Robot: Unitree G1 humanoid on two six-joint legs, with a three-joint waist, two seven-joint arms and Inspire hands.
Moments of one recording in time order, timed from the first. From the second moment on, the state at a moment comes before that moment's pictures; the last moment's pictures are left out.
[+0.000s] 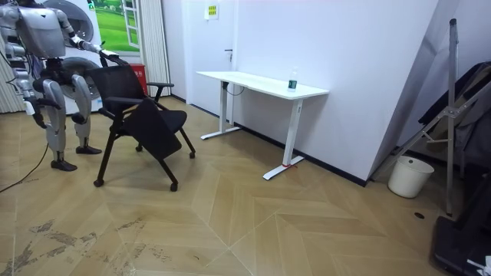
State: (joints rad) left arm -0.03 0.39 -0.30 -0.05 0.95 0.11 -0.17; right arm 0.00 -0.27 -0.02 1.37 0.31 -0.03 0.03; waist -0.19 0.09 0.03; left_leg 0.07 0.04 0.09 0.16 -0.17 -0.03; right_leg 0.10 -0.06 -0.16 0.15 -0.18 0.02
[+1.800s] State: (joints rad) left arm -0.23 0.44 -0.31 0.21 0.90 0.06 -0.17; right arm 0.00 -0.27 -0.08 1.36 0.30 -0.03 0.01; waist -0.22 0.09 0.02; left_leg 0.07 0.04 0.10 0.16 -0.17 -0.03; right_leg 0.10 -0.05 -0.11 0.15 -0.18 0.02
